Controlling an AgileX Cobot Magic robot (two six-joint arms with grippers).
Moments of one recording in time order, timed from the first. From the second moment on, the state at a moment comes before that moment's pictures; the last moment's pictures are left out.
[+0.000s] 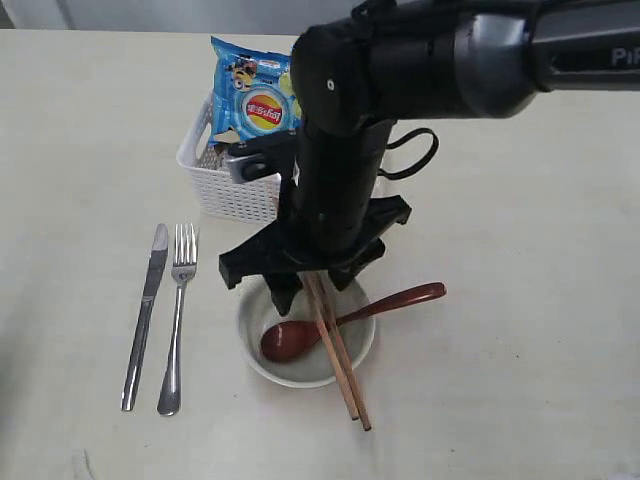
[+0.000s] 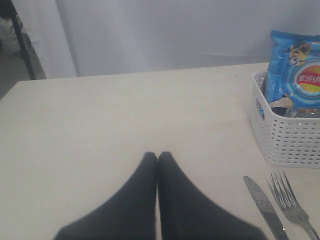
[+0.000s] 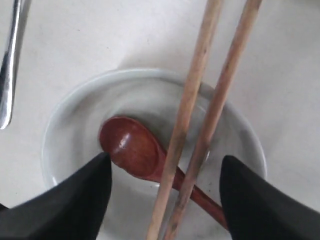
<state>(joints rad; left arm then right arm) -0.11 0.00 0.00 0.11 0.31 -0.07 0.85 1.88 -1.28 0.17 1.01 0.19</state>
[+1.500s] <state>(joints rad) -0.11 0.00 0.00 0.11 0.31 -0.07 0.50 2.11 -1.63 0.11 1.06 0.32</state>
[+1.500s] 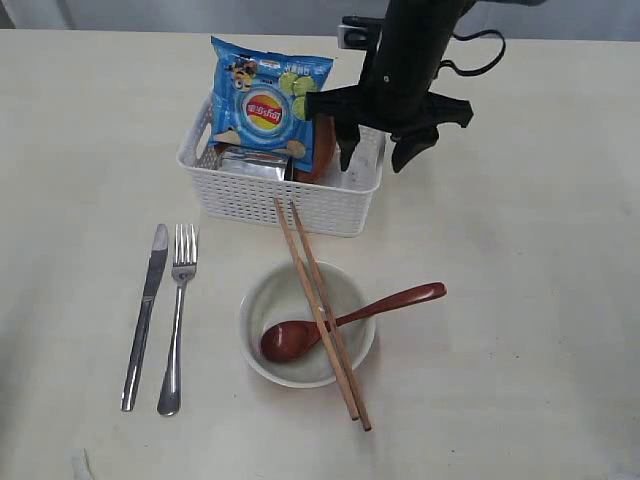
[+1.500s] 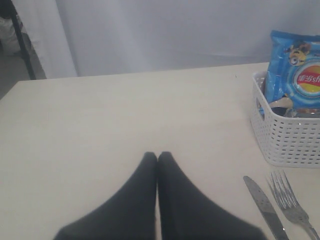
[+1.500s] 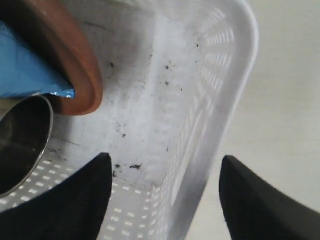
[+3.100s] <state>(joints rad) -0.11 0.00 0.00 0.11 0.31 -0.07 0.24 2.13 -1.63 0.05 0.98 0.27</state>
